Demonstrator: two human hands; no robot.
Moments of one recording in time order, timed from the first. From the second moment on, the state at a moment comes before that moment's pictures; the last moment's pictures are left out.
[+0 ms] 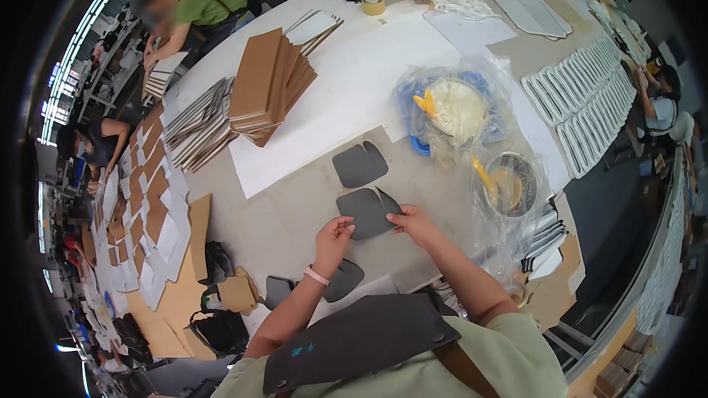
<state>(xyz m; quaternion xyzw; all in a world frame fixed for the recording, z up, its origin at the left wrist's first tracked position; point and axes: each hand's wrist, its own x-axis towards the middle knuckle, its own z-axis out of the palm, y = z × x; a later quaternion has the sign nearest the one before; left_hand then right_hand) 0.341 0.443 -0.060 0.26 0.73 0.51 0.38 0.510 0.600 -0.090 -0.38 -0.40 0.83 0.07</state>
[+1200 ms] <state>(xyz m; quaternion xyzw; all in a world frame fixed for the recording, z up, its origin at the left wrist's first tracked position) 0.281 0.522 -0.141 0.25 0.80 0.47 0.26 0.415 0.675 -0.142 -0.35 -0.90 0.21 0.13</state>
